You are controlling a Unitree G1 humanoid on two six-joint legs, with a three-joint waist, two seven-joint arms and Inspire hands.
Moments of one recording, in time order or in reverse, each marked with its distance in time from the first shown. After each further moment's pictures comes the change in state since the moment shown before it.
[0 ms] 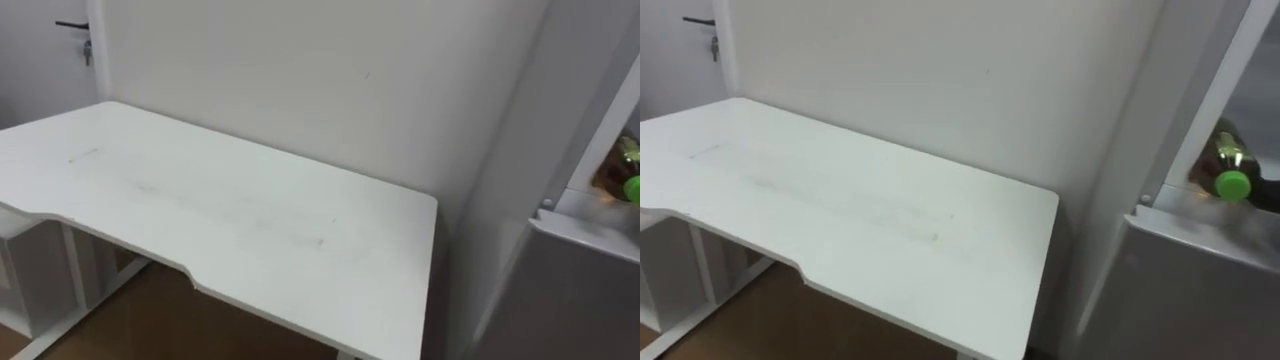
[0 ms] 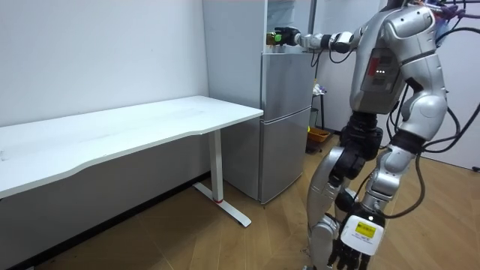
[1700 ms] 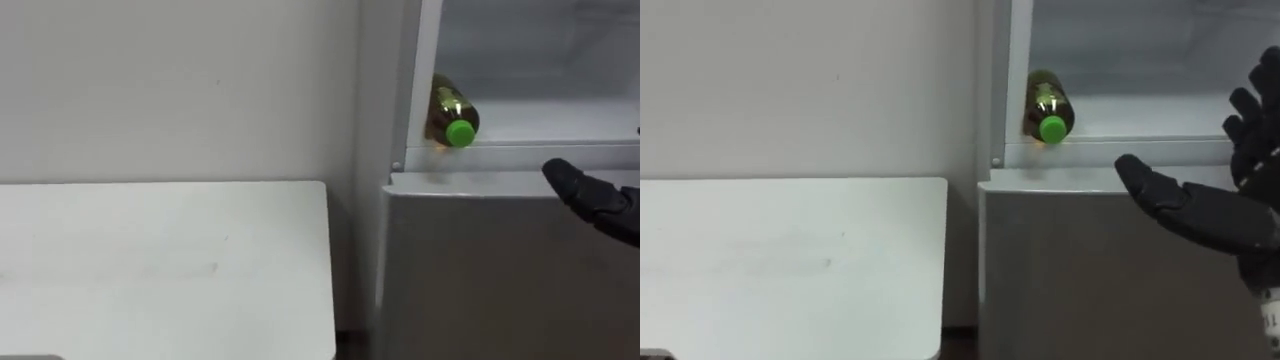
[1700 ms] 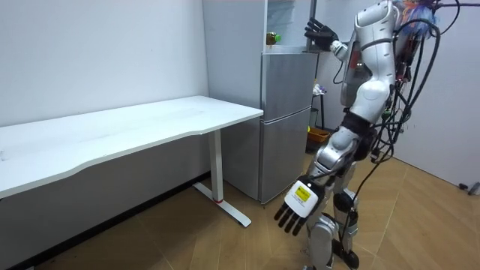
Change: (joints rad) left arm -0.075 -0.097 -0.035 0.102 0.013 -0.150 0.017; right arm 0.736 0.330 -0.326 -1.204 0.058 -0.156 0.139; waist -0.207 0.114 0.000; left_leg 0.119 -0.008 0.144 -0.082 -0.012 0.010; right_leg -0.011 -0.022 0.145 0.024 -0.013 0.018
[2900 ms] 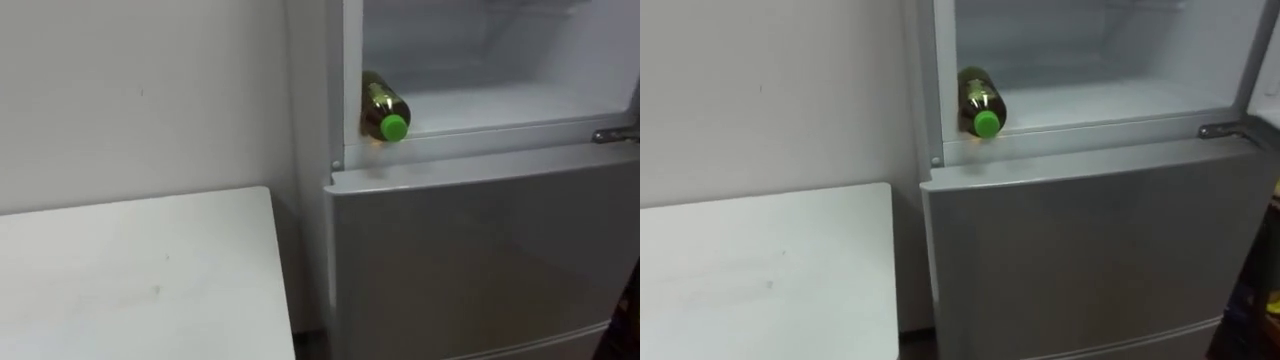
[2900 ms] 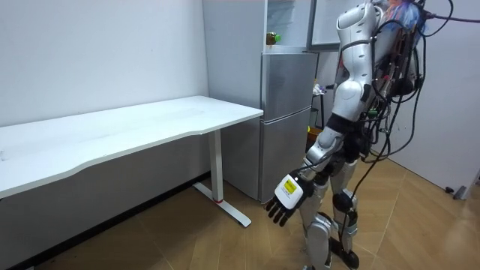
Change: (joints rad) left arm 0.011 -0.060 -0.019 0.109 0.030 -0.130 0.110; right arm 0.413 0.299 -0.023 0.384 -0.022 -0.110 -0.096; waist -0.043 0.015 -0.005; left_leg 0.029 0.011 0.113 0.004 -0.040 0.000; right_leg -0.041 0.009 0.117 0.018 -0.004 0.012
